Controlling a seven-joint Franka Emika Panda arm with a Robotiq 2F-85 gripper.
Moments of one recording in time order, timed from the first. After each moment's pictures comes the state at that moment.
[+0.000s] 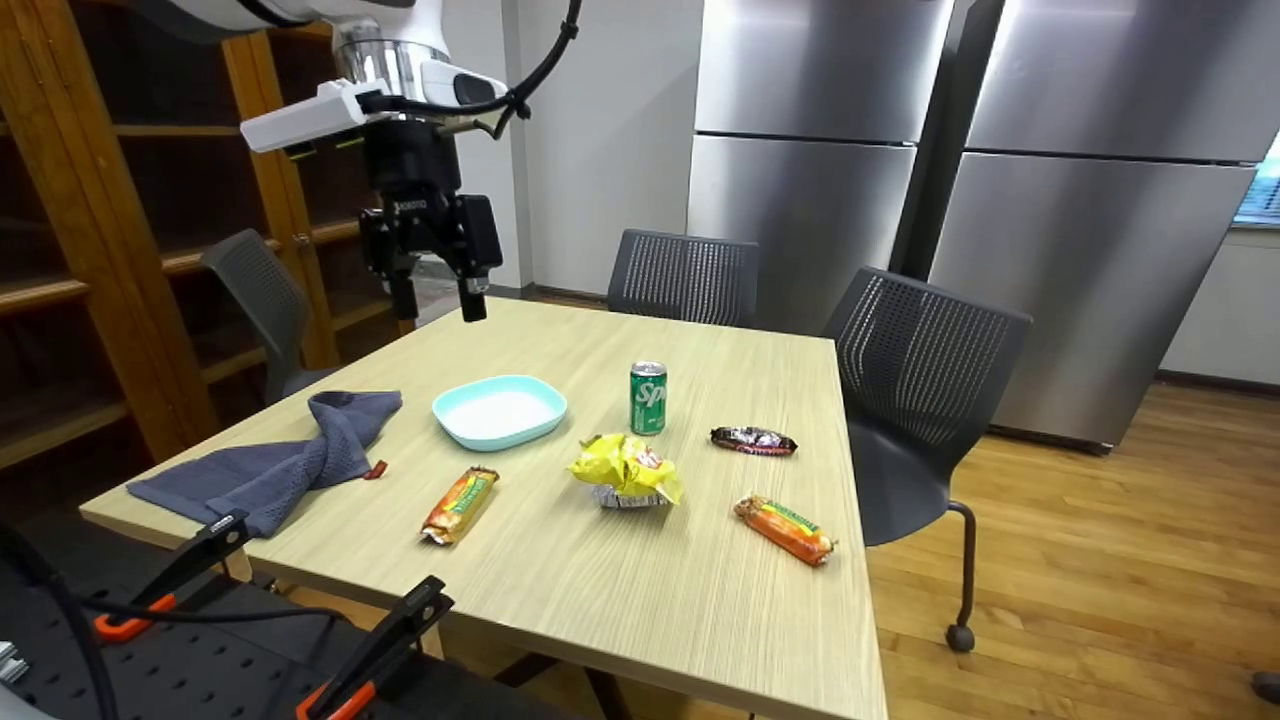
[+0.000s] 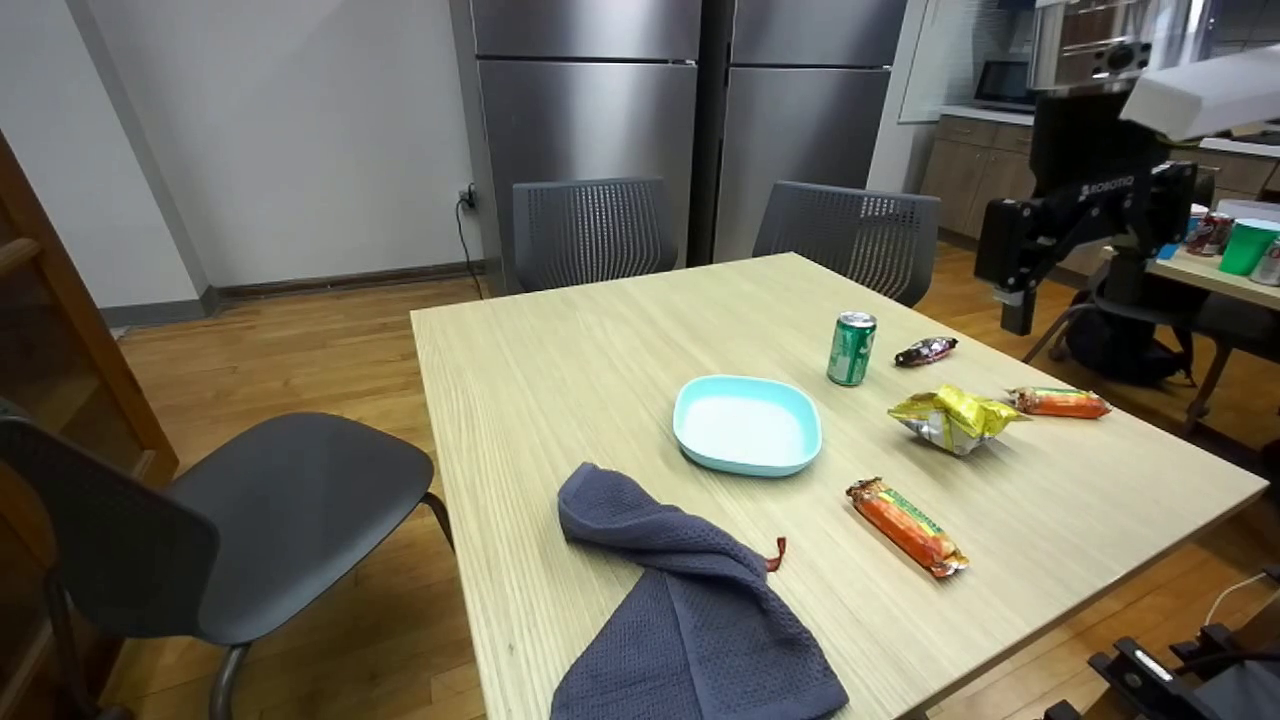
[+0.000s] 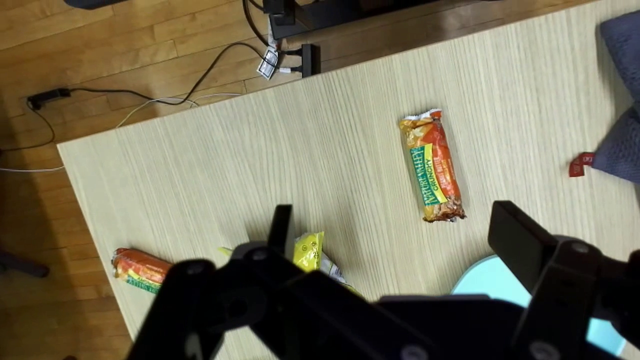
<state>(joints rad) -0.05 -0.19 0.09 -2.64 -0.22 2.31 0.31</state>
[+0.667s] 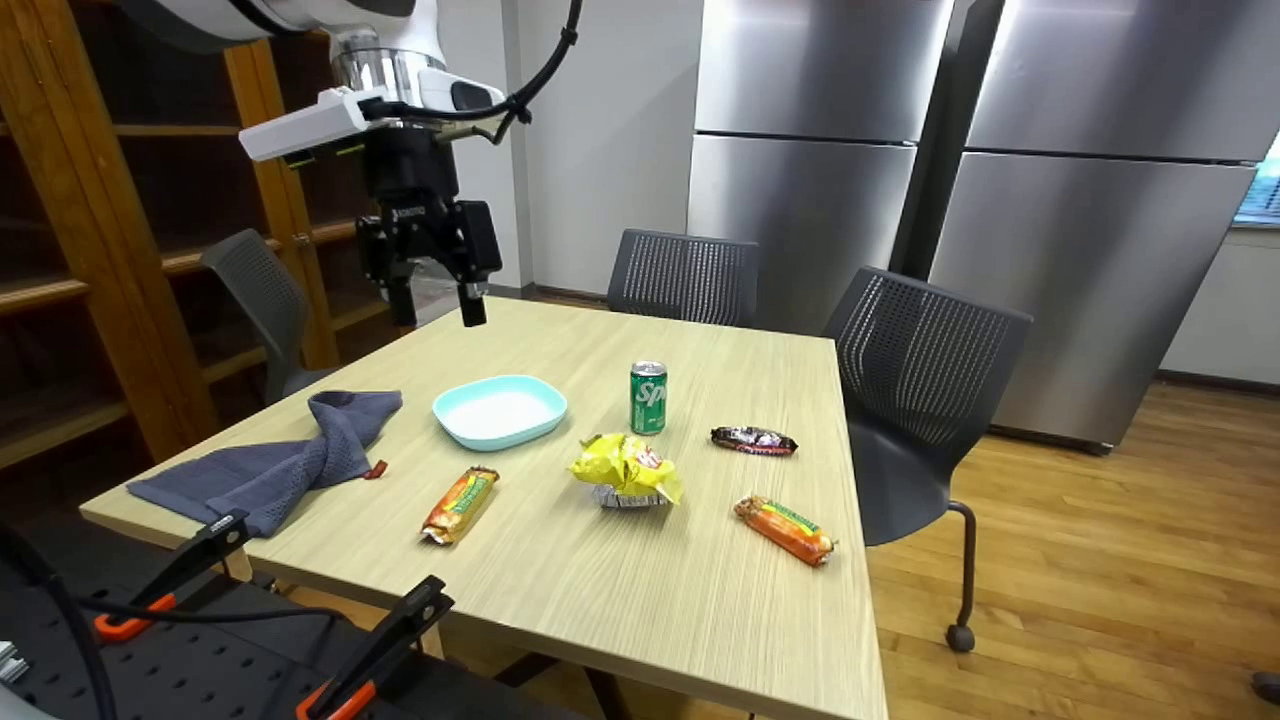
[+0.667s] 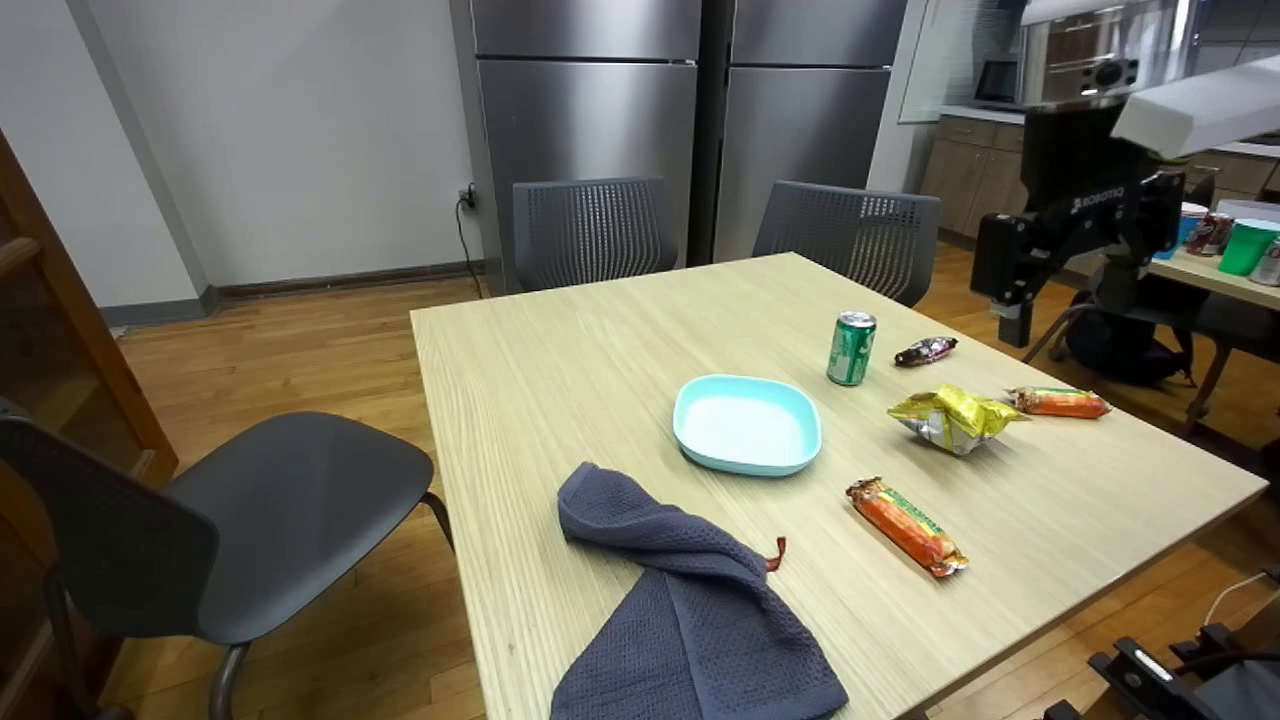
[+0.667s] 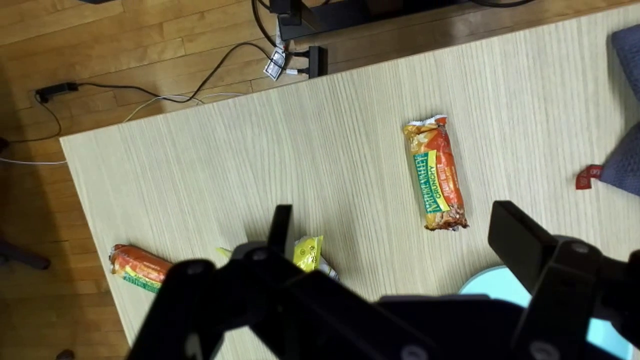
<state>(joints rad) -0.04 -0.16 0.09 -2.64 -0.25 2.31 0.31</state>
